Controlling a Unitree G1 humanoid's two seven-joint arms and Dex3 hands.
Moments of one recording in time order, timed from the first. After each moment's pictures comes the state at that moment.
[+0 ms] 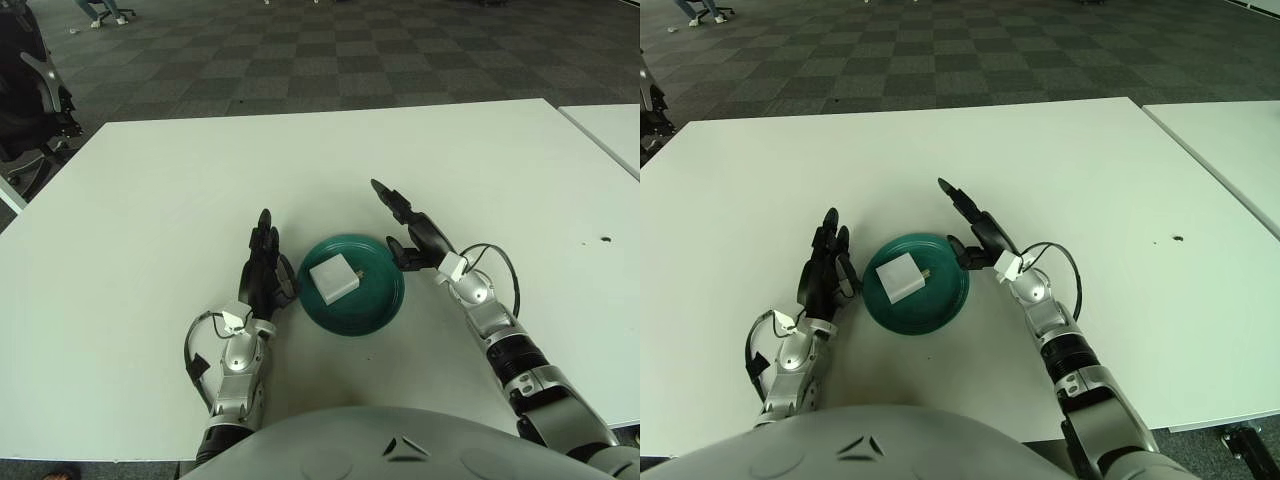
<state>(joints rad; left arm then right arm) 0.26 -0.11 -0.06 0.15 -0.11 -0.46 -0.08 -0.21 -0.21 0.23 0.58 -0.02 -0.75 0.17</state>
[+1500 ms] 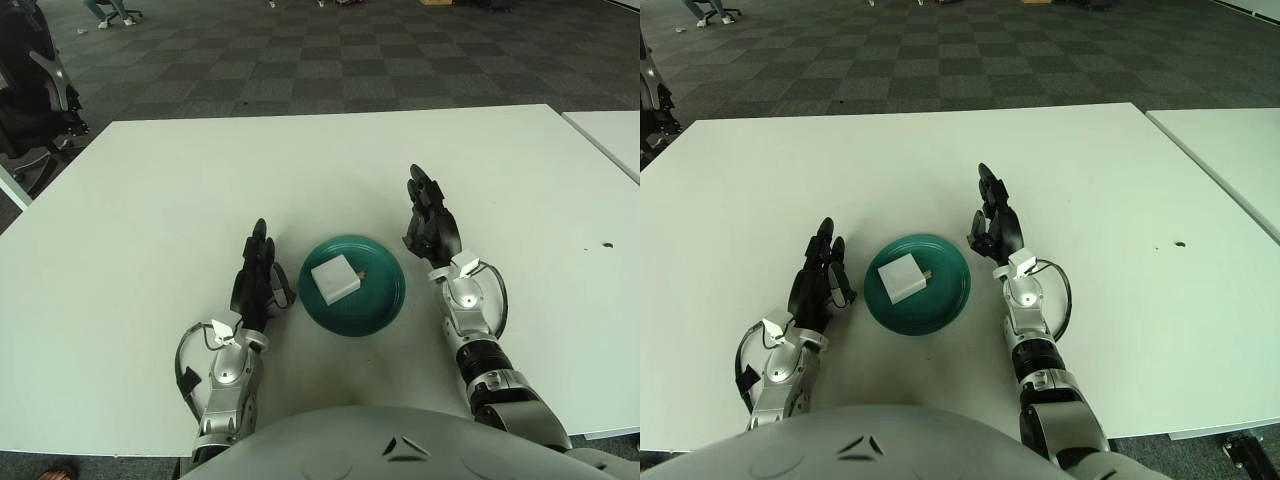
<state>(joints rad) 0.32 -0.08 -0.05 0.04 -0.13 -0.35 -0.09 -0.18 0.02 0.01 0.64 0.06 -0.73 0.09</state>
